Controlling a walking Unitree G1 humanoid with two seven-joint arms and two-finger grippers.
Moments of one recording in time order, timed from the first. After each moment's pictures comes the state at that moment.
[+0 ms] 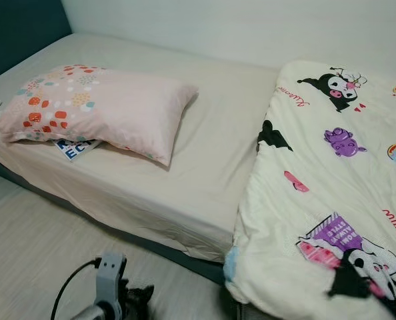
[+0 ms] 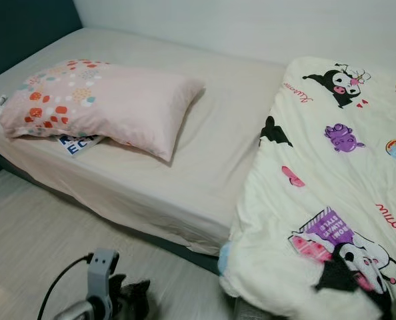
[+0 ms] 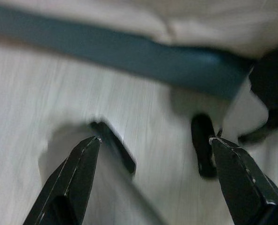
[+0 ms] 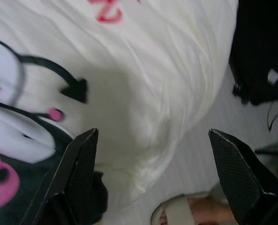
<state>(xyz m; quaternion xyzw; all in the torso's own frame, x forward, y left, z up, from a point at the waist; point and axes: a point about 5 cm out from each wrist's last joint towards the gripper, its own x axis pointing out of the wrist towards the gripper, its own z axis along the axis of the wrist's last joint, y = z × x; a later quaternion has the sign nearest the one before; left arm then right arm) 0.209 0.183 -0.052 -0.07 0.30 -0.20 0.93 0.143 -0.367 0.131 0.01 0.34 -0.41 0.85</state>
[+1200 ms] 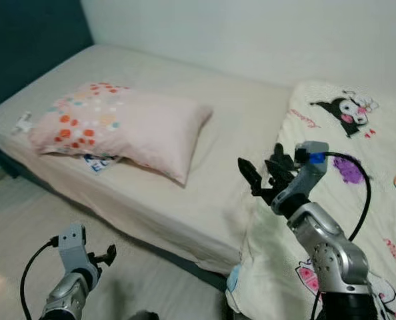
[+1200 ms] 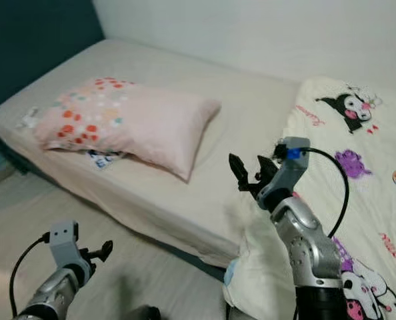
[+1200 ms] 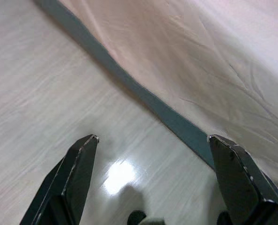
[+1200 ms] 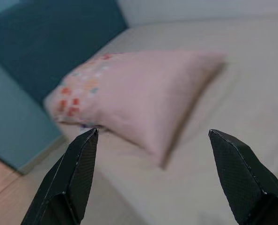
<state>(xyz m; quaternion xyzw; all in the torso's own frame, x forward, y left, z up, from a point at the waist) 0.266 0.237 -0.013 -0.12 0.23 0.06 0.96 0.310 -0.165 0.172 0.15 0.00 0.17 0.97</state>
